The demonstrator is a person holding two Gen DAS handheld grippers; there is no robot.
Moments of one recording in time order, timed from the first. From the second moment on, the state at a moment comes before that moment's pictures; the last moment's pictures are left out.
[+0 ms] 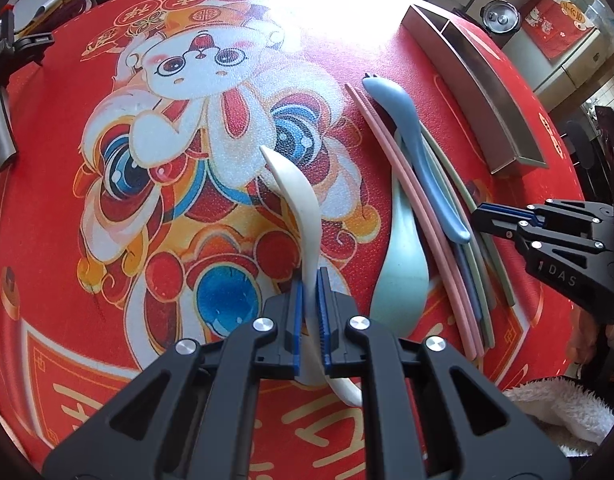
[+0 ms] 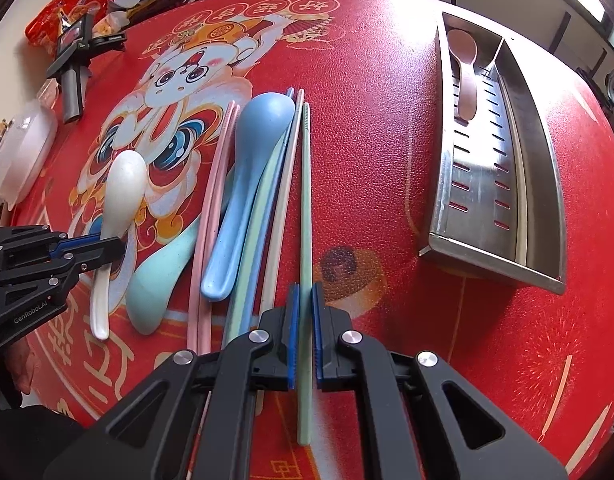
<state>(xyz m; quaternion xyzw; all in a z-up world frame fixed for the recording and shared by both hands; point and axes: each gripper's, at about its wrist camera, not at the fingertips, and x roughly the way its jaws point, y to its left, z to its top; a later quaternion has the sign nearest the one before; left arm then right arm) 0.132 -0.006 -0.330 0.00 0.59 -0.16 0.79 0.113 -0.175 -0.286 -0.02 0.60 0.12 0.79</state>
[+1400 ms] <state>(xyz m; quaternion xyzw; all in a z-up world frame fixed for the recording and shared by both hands) 0.144 0.003 -0.258 -0.03 0.53 -0.20 0.82 0.106 -0.216 -0.244 0.10 0.55 0.11 0.82</state>
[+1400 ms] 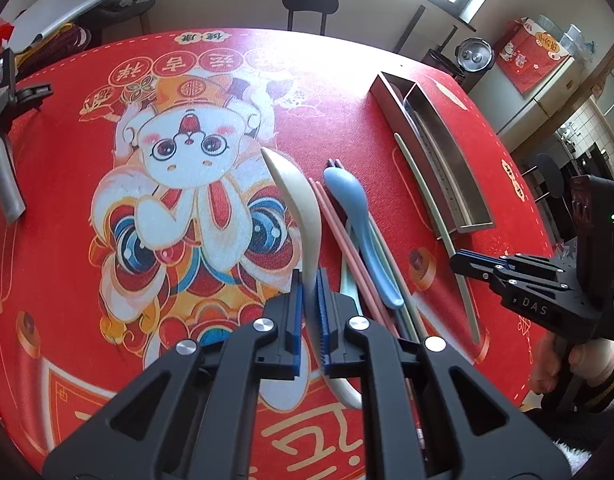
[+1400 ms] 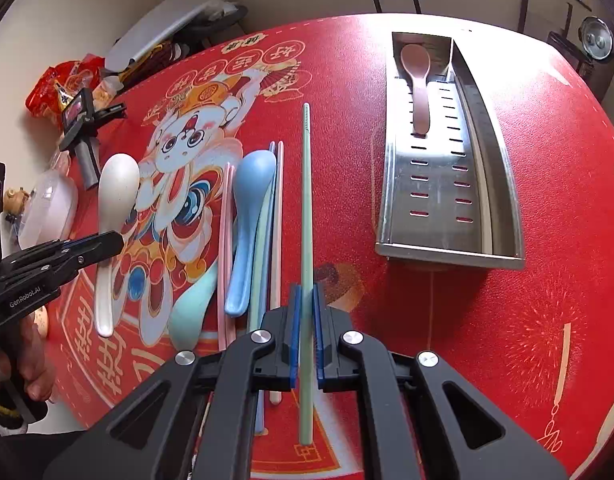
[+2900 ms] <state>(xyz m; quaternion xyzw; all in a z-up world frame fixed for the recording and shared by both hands) 0.359 -0.251 -0.290 0.07 0.61 -0.25 0.75 0.222 -0.322 -0.269 0.15 0.57 -0.02 0.81</state>
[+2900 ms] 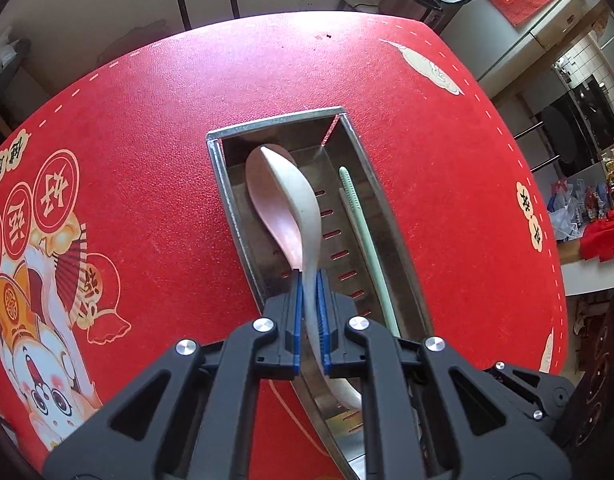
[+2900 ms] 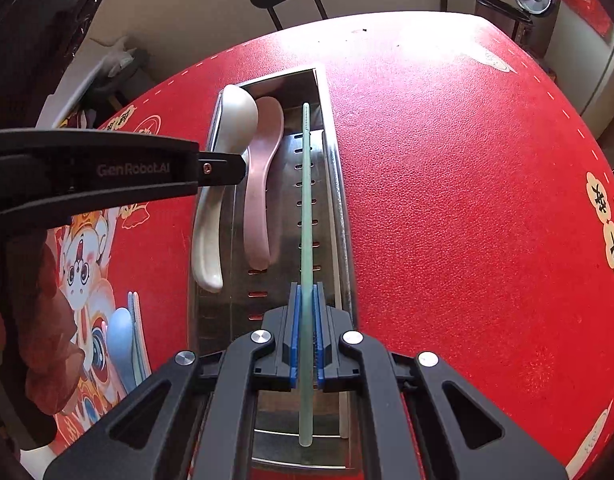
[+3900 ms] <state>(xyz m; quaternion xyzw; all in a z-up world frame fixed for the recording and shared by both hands) 0.336 -0.179 -0.218 0.05 0.53 -0.23 0.81 0.197 -0.316 -0.230 0.14 0.55 -0.04 0.83</state>
